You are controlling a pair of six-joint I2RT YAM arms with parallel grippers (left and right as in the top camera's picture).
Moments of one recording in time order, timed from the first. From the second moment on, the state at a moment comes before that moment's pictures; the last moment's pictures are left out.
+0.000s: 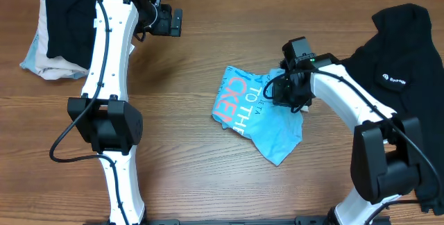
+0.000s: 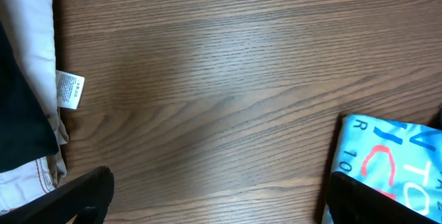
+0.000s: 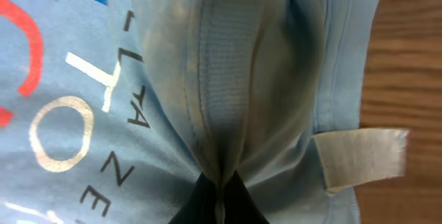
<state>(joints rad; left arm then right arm) -0.09 2.28 2.43 -1.38 0.13 -0.02 0.26 1.84 1.28 -0.89 -0.14 0.35</state>
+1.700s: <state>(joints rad) -0.56 2.28 1.98 -1.42 0.24 0.18 -0.13 1.61 1.52 -1.24 -0.09 0.39</state>
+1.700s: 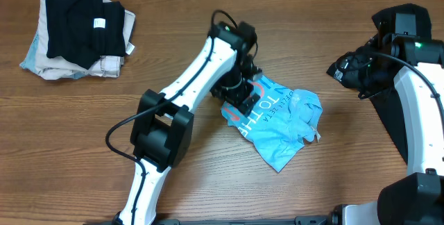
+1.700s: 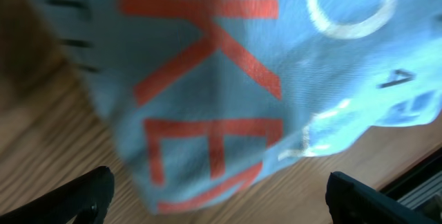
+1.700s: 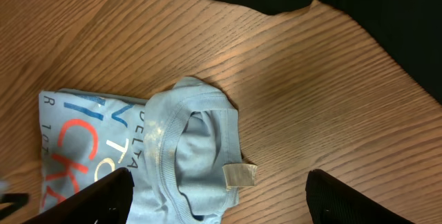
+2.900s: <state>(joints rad) -0.31 2.29 2.30 -1.39 -0.09 0.16 -0.13 1.61 1.52 -1.22 -0.09 0.38</state>
